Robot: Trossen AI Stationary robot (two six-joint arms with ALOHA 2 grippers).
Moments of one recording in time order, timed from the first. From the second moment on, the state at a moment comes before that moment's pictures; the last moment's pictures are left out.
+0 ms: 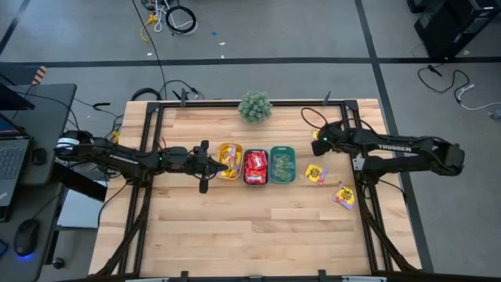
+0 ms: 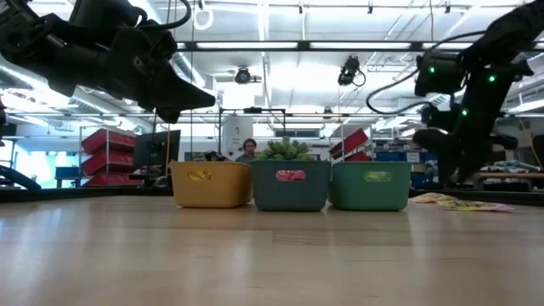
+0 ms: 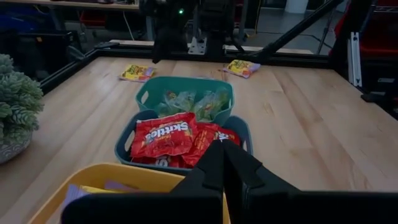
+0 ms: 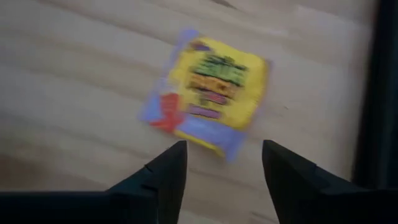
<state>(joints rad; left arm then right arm) 0.01 1.16 0.28 0.69 -0.04 -0.06 -0.49 1.03 0.44 -0.62 0.39 0.73</state>
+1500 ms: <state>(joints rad) 0.02 1.21 0.37 0.71 -0.19 -0.33 -0.39 1.03 0.25 0.11 0.45 0.44</state>
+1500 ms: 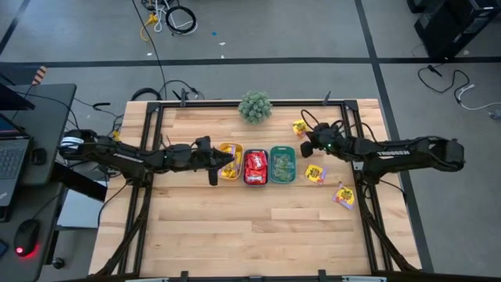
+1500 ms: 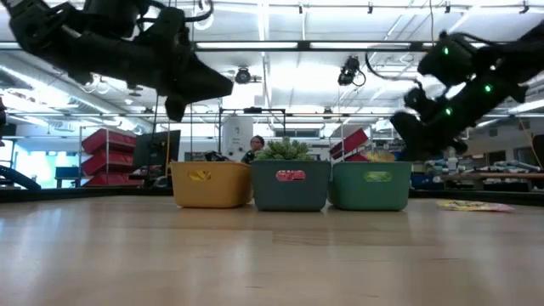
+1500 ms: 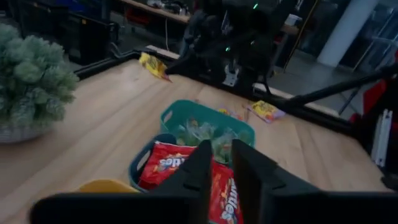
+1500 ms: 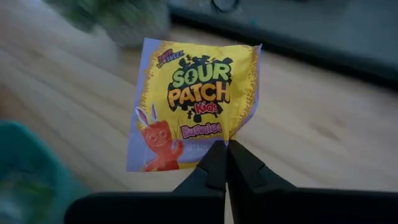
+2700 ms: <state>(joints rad) 0.14 1.59 0.87 0.70 -0.16 -0.27 0.09 1.16 0.64 0.12 0.75 0.11</state>
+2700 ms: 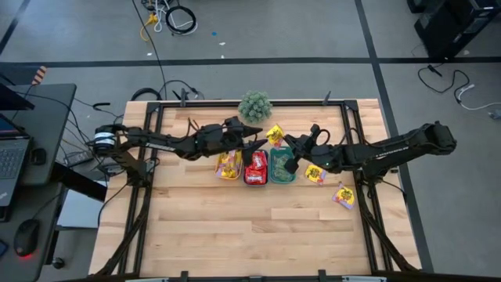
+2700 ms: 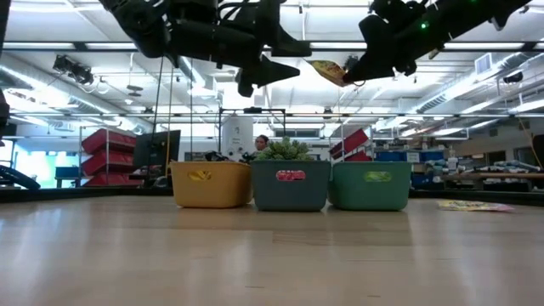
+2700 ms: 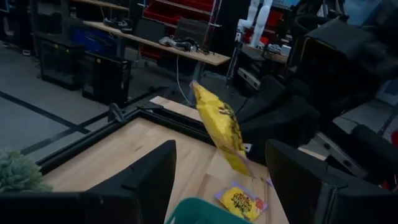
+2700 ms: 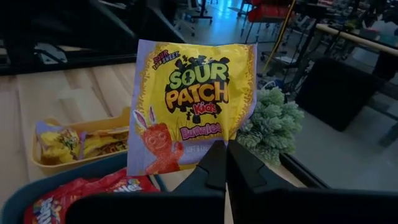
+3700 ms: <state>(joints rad) 0.16 1.60 0.91 0.66 -0.03 -0.14 0.10 1.16 0.64 0.14 0.71 0.11</state>
